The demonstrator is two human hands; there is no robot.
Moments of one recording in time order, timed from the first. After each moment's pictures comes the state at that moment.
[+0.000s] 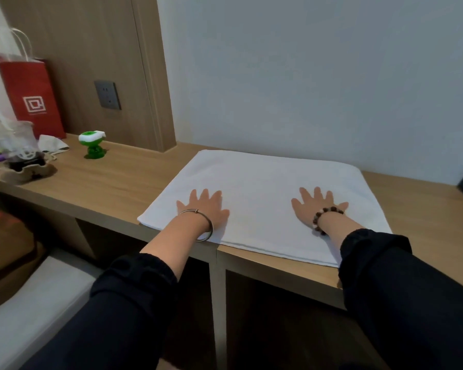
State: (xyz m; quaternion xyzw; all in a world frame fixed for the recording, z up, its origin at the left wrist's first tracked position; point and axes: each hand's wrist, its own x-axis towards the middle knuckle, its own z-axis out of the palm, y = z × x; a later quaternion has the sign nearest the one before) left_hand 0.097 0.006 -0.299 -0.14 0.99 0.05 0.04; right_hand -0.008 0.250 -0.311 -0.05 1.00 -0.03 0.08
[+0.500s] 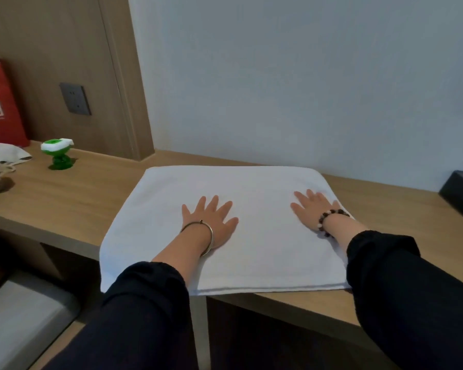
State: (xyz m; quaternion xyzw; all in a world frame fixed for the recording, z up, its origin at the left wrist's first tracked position) left_hand 0.045 0.032 -0.323 -0.08 1.00 0.02 0.04; right_hand -0.065 0.286 -0.318 -0.10 0.99 -0.06 0.08
